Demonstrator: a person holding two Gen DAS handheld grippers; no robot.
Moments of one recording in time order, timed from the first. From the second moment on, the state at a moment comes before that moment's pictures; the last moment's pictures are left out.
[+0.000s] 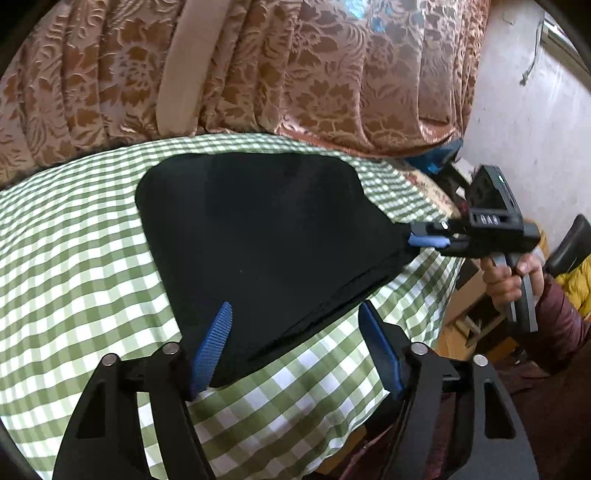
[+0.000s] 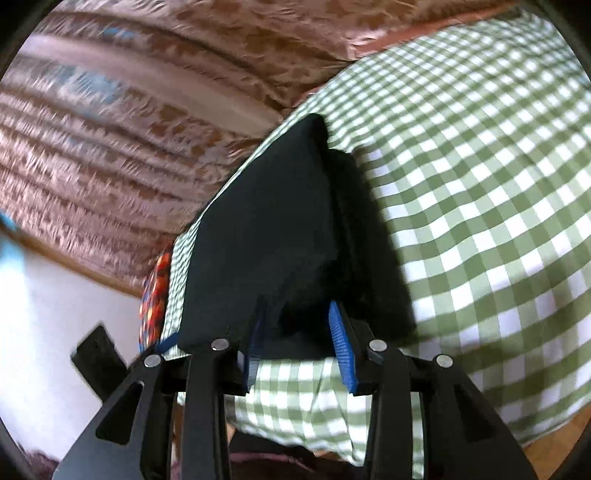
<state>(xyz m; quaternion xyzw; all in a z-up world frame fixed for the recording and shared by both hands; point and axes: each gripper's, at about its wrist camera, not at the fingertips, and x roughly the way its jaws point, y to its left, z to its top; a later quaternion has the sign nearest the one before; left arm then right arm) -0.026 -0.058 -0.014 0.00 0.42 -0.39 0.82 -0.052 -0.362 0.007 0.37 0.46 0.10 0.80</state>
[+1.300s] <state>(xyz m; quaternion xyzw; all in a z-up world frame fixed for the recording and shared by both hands) -0.023 -0.070 -0.025 -0.01 0.43 -0.36 0.83 0.072 -0.316 -0.009 0.25 0.46 0.00 0.85</state>
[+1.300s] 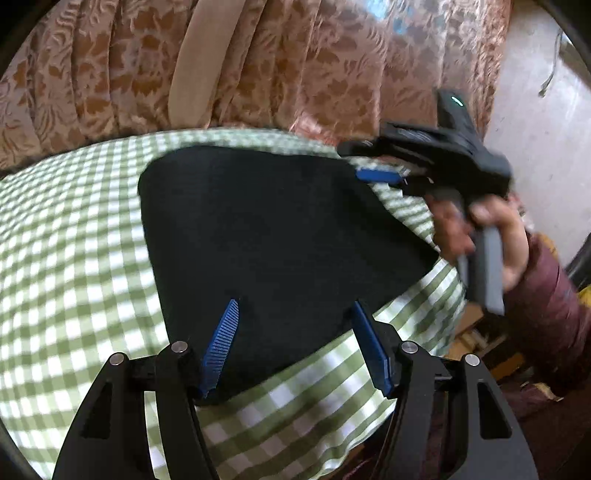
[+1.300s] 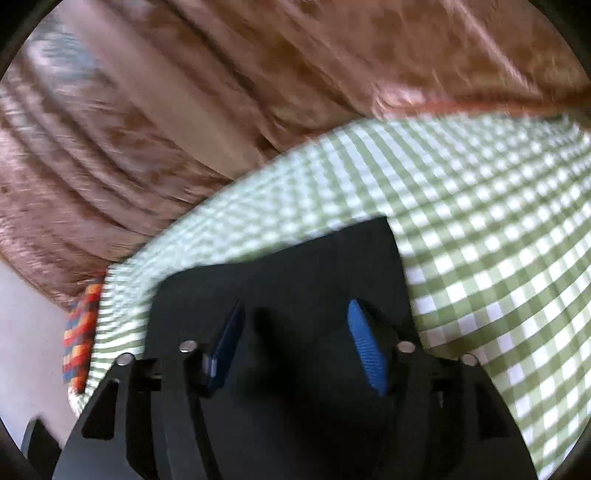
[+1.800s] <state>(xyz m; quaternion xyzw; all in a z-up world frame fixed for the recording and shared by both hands) 0.036 -0.062 0.012 -0.08 0.41 -0.32 0.85 0.018 -0.293 0.033 0.15 0.45 0.08 0.88</state>
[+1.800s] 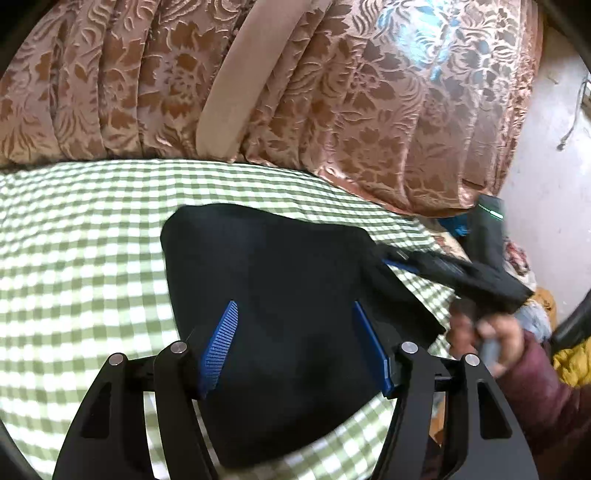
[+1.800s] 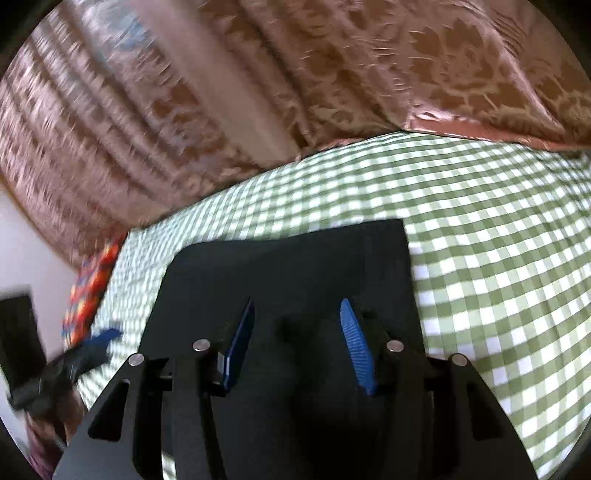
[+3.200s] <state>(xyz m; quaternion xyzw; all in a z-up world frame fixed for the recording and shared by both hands) 0.010 -0.066 0.013 -0.01 0.40 -0.15 0.90 -0.031 -0.299 0.005 0.11 0.48 0.00 0.87</state>
